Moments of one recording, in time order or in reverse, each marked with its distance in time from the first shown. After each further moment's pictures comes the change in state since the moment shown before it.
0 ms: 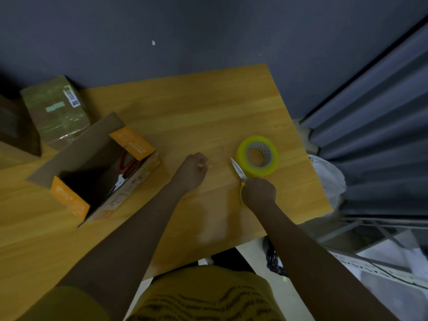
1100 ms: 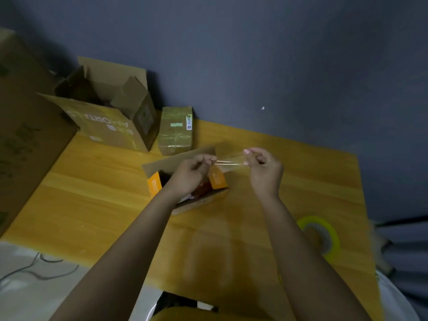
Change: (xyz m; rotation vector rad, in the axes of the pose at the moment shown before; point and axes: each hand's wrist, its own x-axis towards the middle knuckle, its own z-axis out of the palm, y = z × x) left_hand -0.106 -0.004 -0.145 -0.648 0.644 -0.164; right_hand 0.032 -0.173 -0.128 1.233 0.408 -0.582
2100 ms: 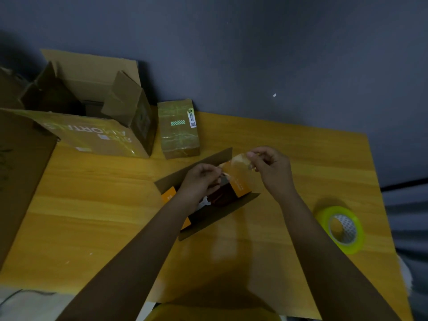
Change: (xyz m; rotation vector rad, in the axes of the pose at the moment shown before) left_hand 0.044 -0.031 -0.039 -0.396 -0.084 -0.455; right_hand 0.009 -0.007 0.045 0.014 -0.225 0.077
